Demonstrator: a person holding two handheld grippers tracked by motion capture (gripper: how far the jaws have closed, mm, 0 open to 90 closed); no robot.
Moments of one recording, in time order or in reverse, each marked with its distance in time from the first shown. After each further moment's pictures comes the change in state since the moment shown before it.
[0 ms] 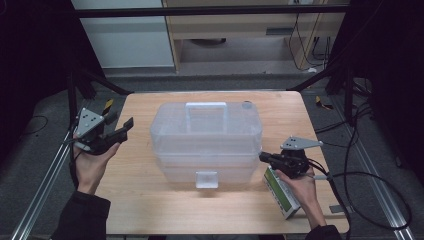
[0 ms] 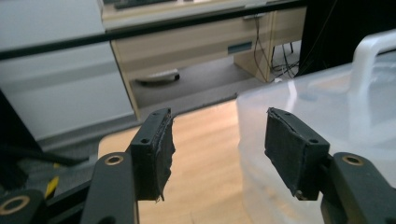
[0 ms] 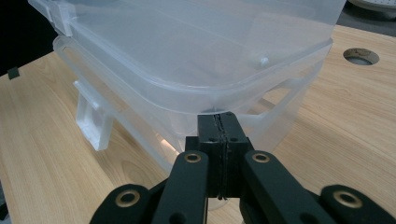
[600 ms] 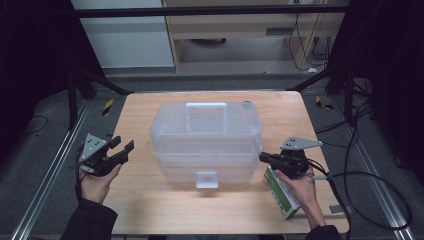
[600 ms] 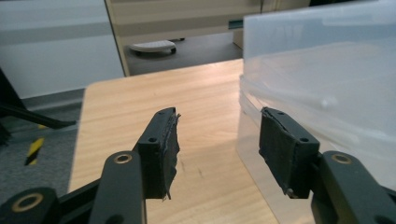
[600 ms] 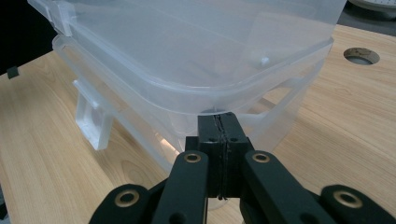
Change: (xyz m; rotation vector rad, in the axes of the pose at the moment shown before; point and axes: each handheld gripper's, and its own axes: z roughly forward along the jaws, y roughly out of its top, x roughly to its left) left arm -0.004 -0.069 -0.001 0.074 -0.035 -0.085; right arm 0.000 -0.001 0.001 0.001 -0.001 -0.002
